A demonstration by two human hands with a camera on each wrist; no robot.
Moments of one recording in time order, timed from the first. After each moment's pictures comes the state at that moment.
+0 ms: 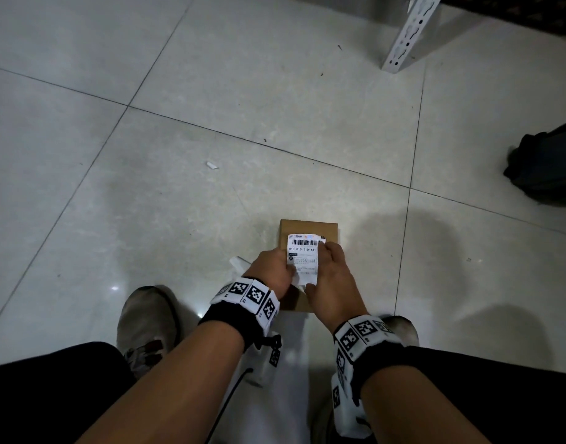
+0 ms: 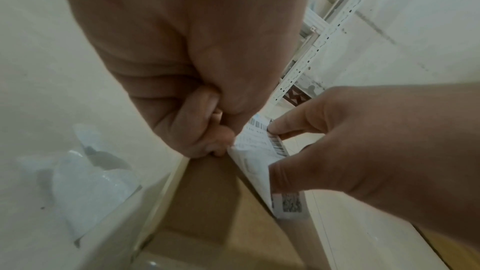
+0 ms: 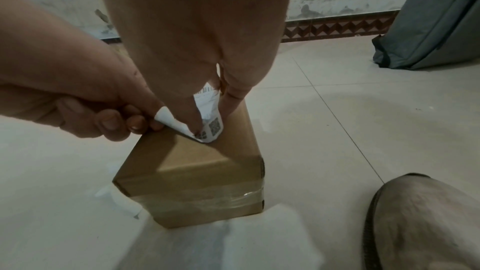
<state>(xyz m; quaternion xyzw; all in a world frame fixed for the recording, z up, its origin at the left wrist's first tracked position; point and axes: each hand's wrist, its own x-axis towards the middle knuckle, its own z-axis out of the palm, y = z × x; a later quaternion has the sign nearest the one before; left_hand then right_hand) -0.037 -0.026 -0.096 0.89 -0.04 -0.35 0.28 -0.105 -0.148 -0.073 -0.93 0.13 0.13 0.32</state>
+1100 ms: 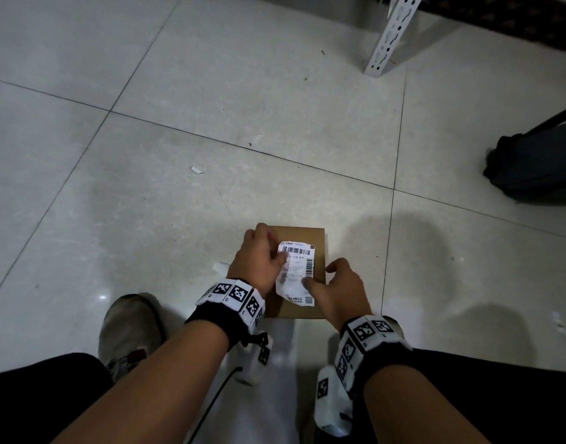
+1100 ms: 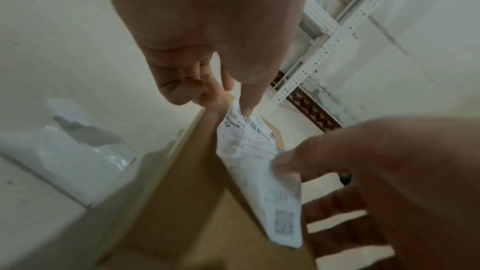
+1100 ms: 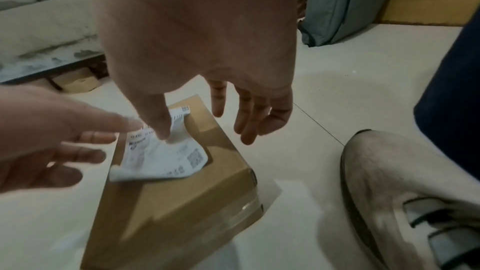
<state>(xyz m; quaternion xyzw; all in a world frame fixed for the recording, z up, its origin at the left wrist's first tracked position) -0.030 -0.030 -0.103 0.90 -0.04 -0.21 0.38 -0.112 -0.173 -0.074 -0.83 0.39 0.18 0.36</state>
